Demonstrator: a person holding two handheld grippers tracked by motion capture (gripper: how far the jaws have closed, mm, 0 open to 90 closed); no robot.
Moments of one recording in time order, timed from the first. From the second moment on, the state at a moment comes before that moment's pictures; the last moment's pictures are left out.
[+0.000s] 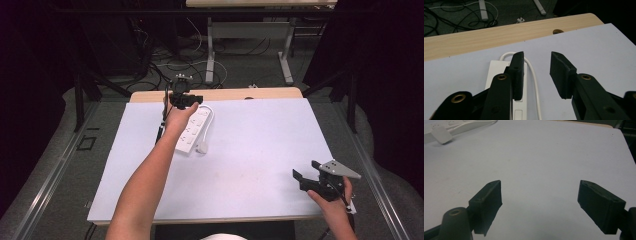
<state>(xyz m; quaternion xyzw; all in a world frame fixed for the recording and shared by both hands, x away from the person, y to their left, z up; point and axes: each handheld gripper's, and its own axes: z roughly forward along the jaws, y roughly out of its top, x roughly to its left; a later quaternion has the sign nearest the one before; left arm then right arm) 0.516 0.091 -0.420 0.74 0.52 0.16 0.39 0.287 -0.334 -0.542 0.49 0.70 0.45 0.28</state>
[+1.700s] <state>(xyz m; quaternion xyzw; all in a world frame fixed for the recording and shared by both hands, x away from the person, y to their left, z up) 0.562 0.067 -0.482 0.75 0.54 0.17 0.33 0.291 -0.341 -0.547 0.49 0.69 0.46 0.27</state>
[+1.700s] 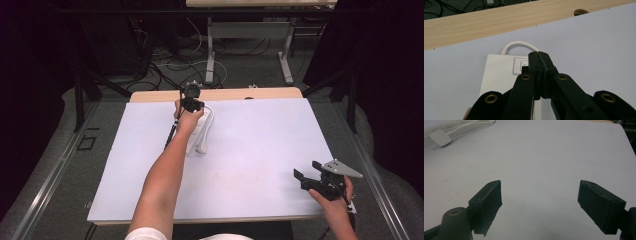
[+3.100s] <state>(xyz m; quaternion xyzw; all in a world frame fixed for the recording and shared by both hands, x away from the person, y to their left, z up) 0.592 0.057 -0.525 0.76 0.56 0.17 0.28 0.287 -0.346 -0.544 0.51 0.68 0.47 0.26</state>
